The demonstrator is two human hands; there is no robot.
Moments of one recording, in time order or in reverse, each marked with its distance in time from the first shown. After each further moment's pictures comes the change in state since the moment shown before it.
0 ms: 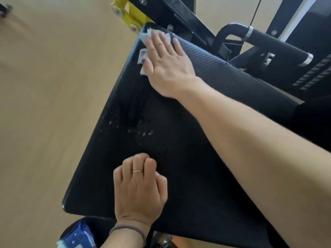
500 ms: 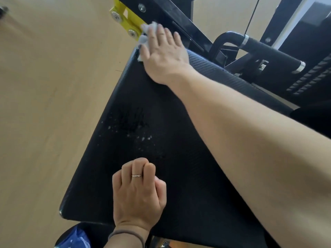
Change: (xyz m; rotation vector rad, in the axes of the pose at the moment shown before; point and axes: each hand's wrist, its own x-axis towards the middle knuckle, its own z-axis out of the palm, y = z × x) left_hand 0.000 0.000 0.002 -0.037 0.013 0.002; right_hand 0.041 0.000 -0.013 0.036 -0.028 0.144
